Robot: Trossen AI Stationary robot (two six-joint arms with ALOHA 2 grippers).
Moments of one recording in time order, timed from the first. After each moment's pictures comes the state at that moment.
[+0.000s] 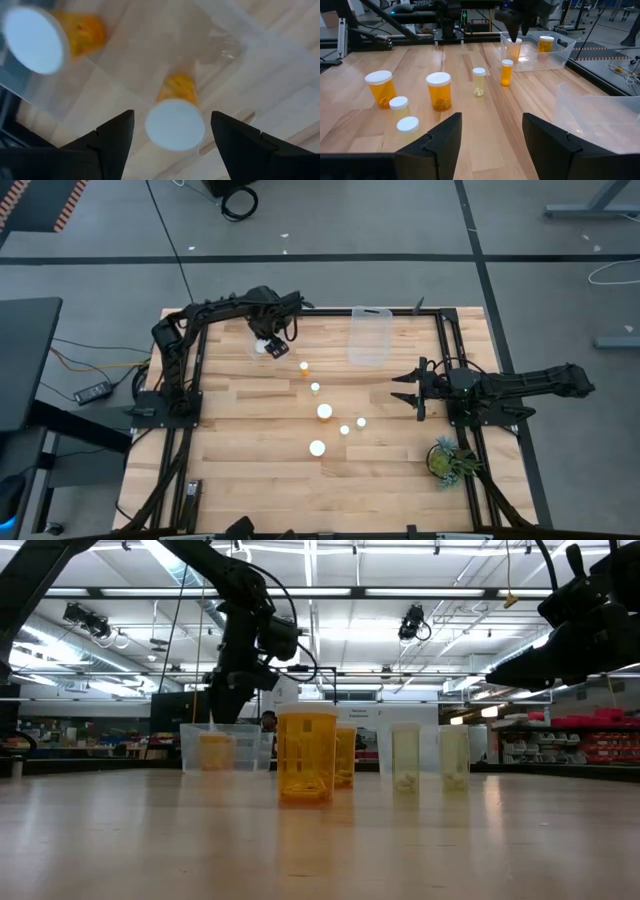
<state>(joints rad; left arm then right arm) 0.59 1.92 1.52 -1.21 -0.19 -0.07 0.03 0.26 0.01 0.05 0.20 0.03</state>
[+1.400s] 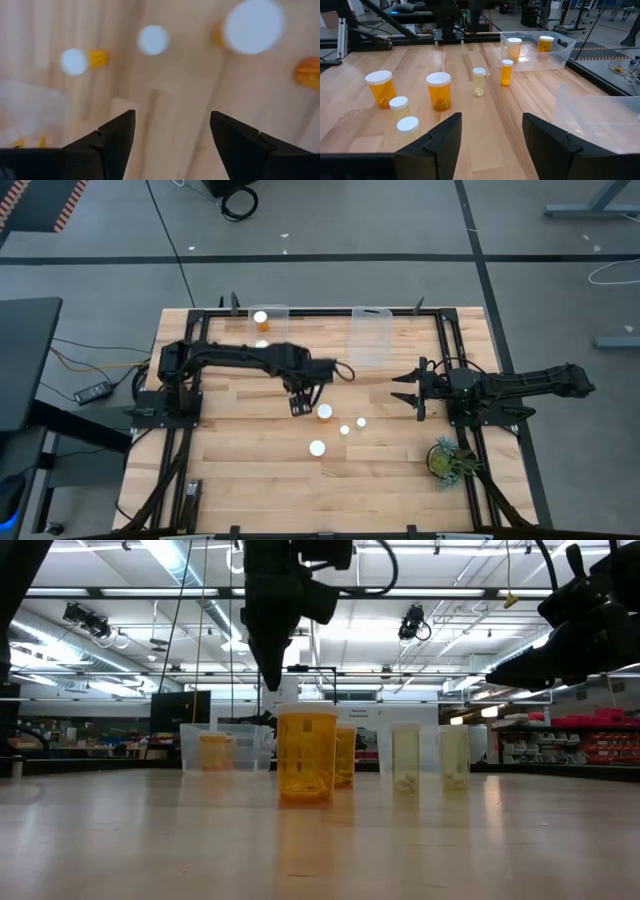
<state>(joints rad) 0.03 1.92 1.68 -1.18 -0.11 -0.16 0.03 0.26 0.01 0.05 0.20 0.03</state>
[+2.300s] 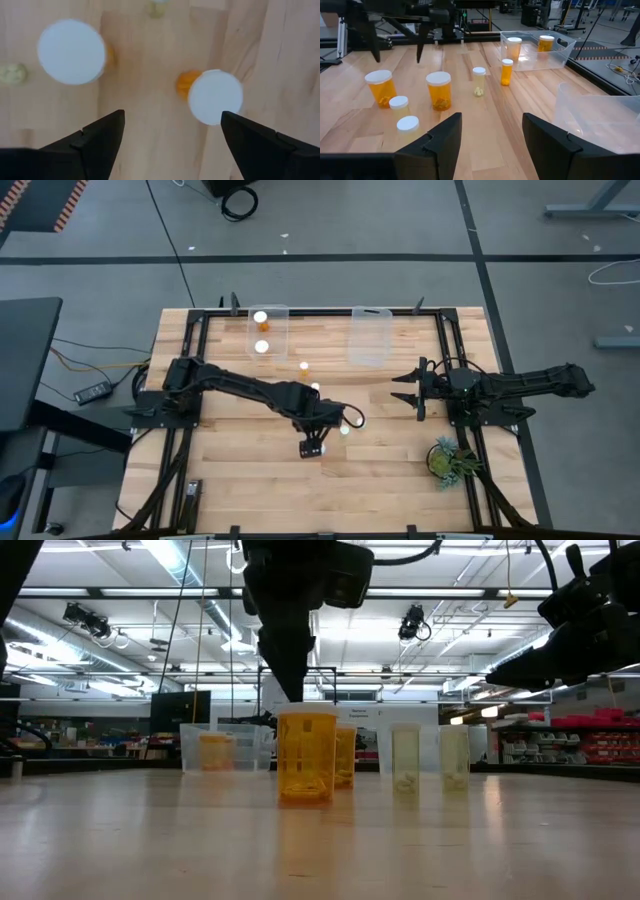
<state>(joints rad) -0.19 2.00 1.67 -0.97 0.05 -0.31 0.03 0.26 0.01 0.05 0.20 0.03</state>
